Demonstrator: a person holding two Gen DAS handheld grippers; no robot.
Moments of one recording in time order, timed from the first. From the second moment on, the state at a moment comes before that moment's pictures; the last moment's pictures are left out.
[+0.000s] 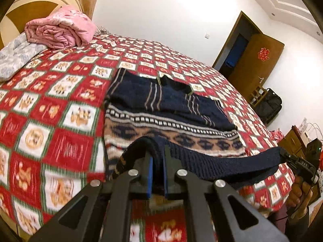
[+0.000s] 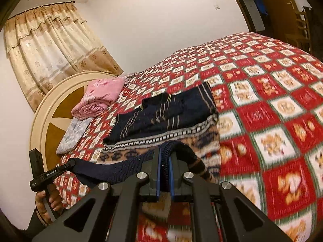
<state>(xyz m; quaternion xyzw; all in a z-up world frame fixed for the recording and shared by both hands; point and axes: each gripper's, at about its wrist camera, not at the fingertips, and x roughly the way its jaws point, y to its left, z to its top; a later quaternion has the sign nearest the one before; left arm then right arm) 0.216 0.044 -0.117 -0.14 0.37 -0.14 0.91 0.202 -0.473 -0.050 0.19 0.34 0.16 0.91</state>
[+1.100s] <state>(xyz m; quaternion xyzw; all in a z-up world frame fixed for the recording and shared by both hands) 0.457 0.037 -0.138 -0.15 0.42 -0.10 0.89 0.484 -0.463 -0.093 0.20 0.41 0.13 0.88</state>
